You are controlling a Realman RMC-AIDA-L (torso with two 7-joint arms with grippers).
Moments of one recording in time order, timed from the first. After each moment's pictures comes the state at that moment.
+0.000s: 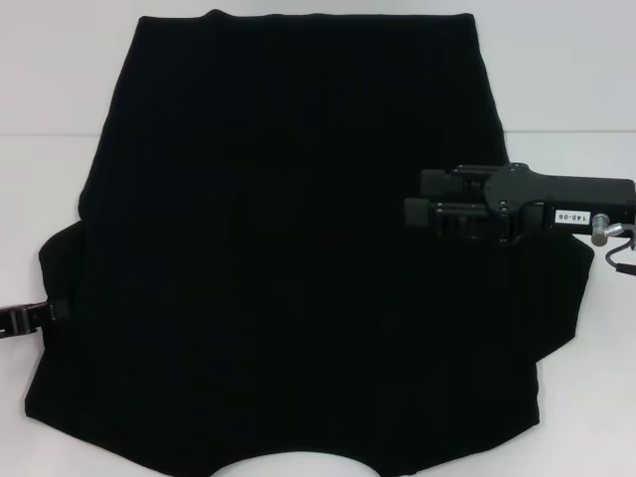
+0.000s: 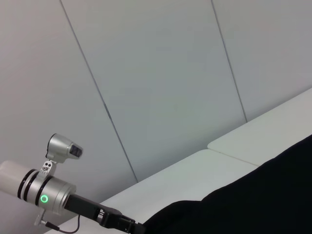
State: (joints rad) left arm -0.45 -2.08 0.29 0.80 2.41 1.28 -1.93; right arm 0.70 2.02 -0.69 -0.59 -1.92 -1.56 1.58
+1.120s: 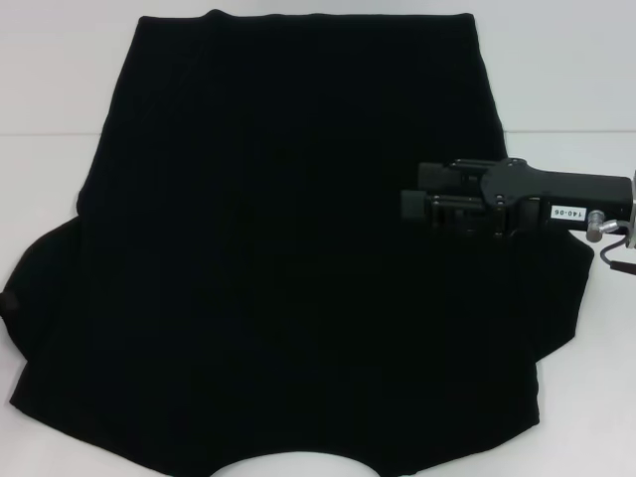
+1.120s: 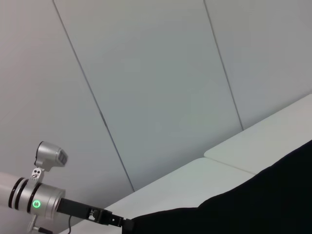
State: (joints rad) left arm -0.44 -2.08 0.18 0.81 2.40 1.25 -1.94; right arm 0.70 2.03 -0.68 -0.59 -1.91 -1.55 1.57
